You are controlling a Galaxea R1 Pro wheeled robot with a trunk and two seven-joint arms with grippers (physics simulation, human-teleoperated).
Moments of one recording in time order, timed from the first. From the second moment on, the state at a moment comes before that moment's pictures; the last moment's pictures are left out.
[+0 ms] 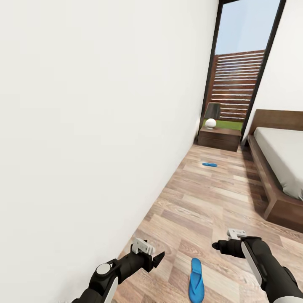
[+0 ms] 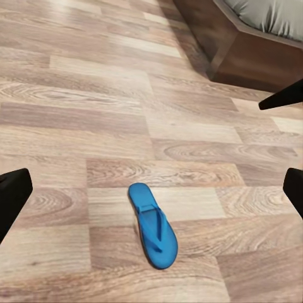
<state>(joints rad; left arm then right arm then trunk) -0.19 -0.12 -0.24 -1.22 0.01 0.28 -0.49 -0.42 -0.20 -0.11 -1.02 -0.05 0.85 0.23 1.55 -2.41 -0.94</state>
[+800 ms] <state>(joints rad) -0.19 -0.12 -0.24 -1.22 0.01 0.28 -0.49 -0.42 -0.20 -0.11 -1.02 -0.04 0.85 0.23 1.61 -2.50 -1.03</state>
